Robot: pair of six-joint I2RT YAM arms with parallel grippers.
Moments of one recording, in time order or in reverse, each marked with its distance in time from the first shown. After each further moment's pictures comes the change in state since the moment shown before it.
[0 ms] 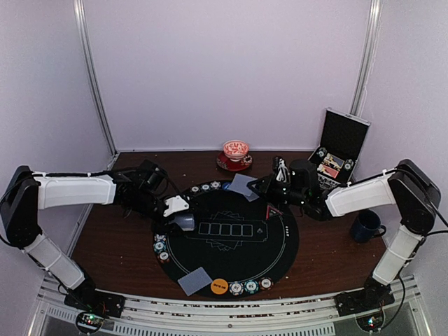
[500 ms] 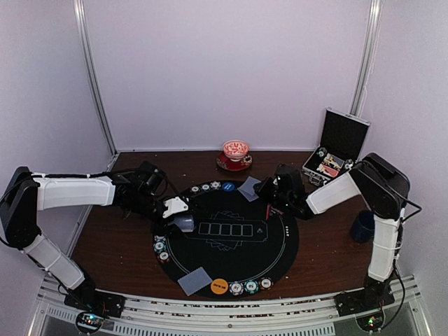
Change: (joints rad) left arm 0.000 -0.010 -0.018 0.007 0.000 0.000; right arm -0.049 0.272 0.123 0.039 0.275 0.071
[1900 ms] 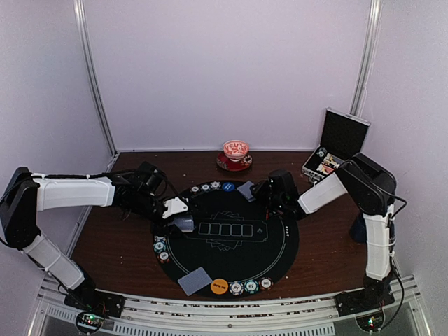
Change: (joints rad) left arm 0.000 -0.004 -0.010 0.013 0.000 0.000; right arm -0.007 0.146 0.096 -0.026 0.059 0.069
